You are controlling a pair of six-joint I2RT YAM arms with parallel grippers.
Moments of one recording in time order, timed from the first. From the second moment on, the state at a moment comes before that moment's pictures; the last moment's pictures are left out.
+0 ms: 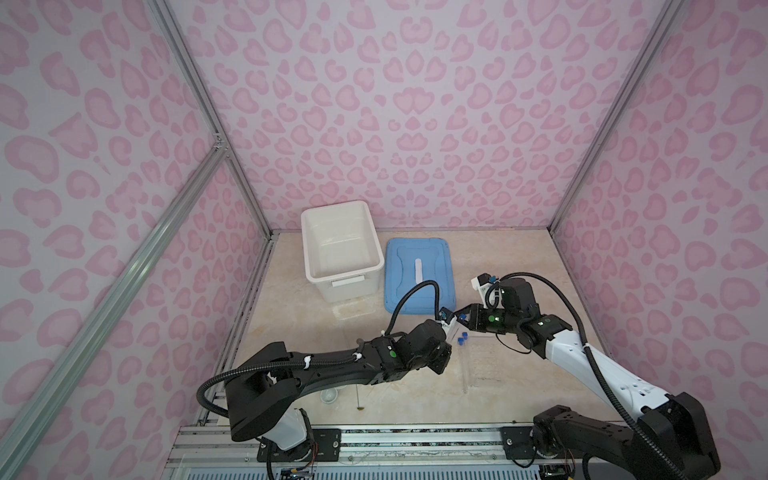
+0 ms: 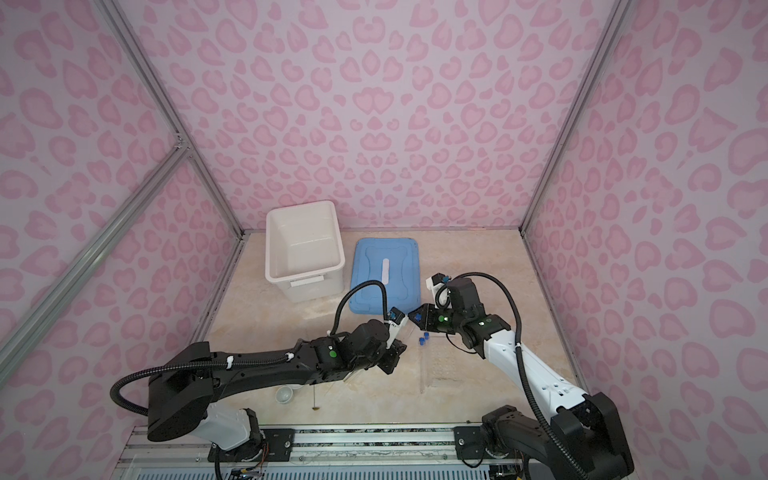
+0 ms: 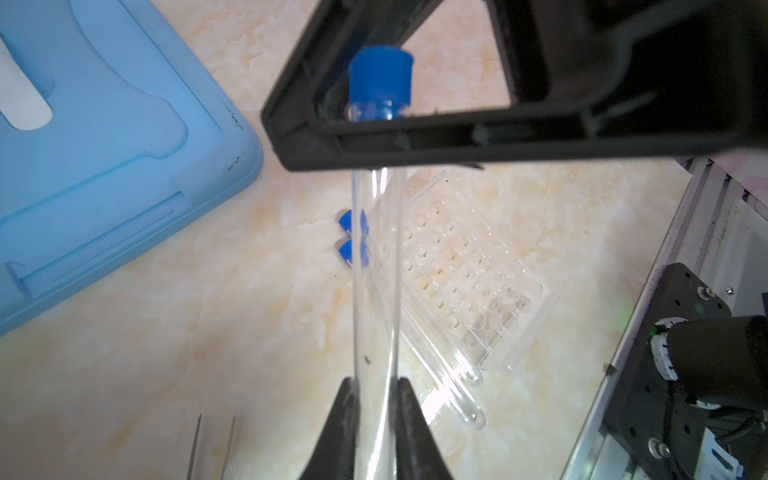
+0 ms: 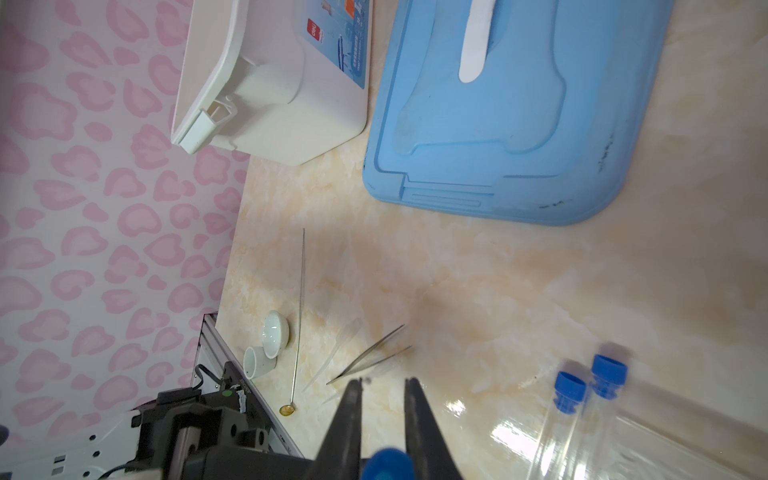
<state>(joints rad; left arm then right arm) -1.13 1.55 0.91 -0.06 -0.11 -0.39 0.38 1.17 0.73 -0.28 -0.53 0.57</state>
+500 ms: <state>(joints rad) -1.13 1.54 0.95 -0.07 -0.10 -0.41 0.37 1.06 0.71 -0.33 -0.43 0.54</state>
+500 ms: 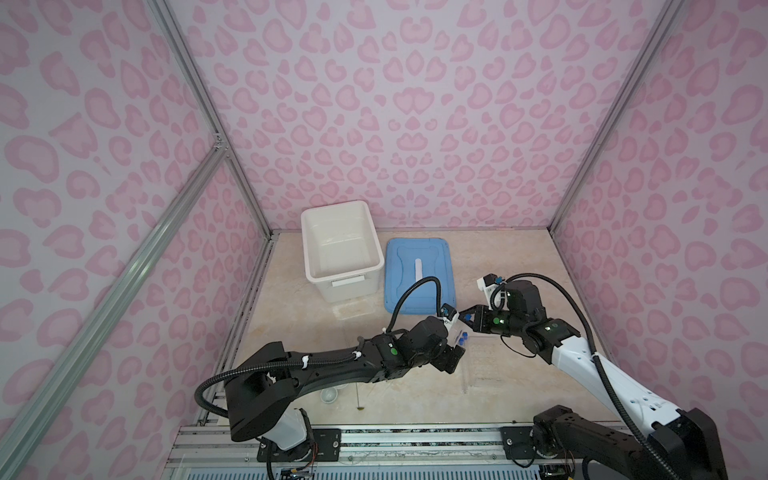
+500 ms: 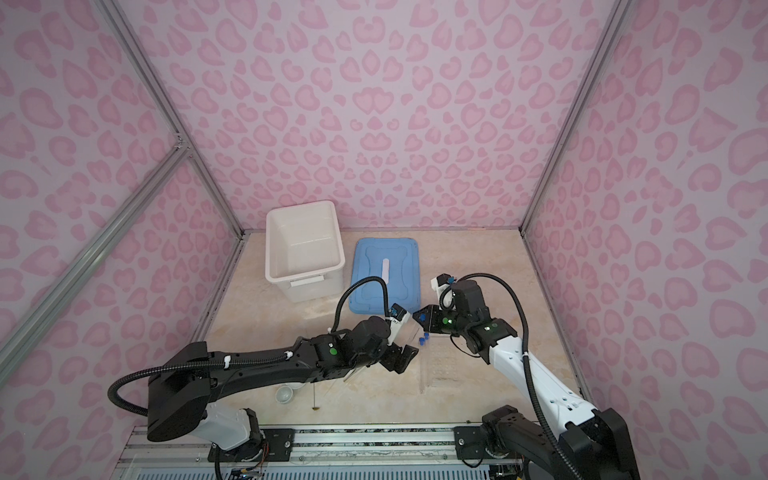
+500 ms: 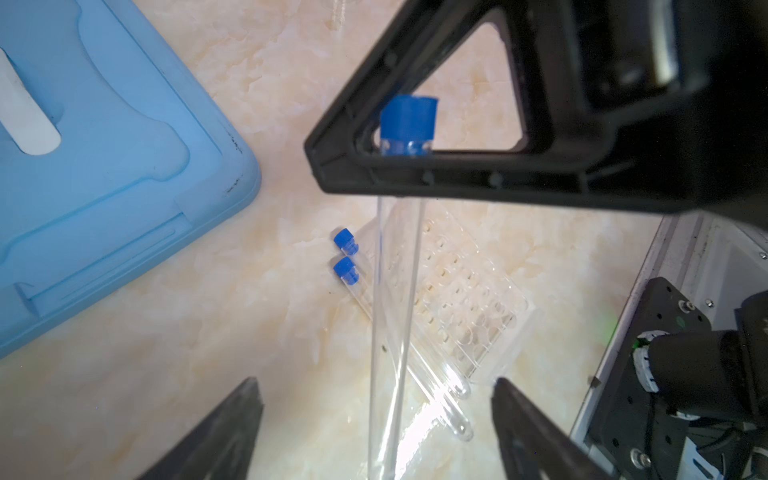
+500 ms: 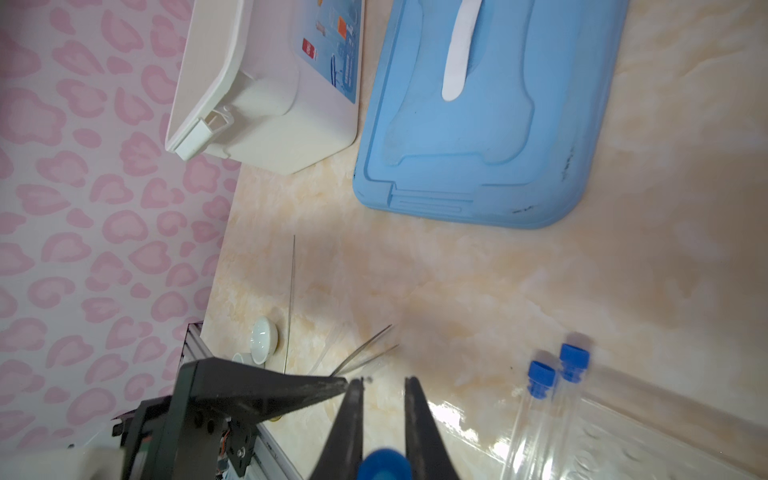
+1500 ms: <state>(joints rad) -1.13 1.61 1.09 -0.10 0.03 -0.51 0.47 0.49 0.36 -0.20 0.37 0.22</state>
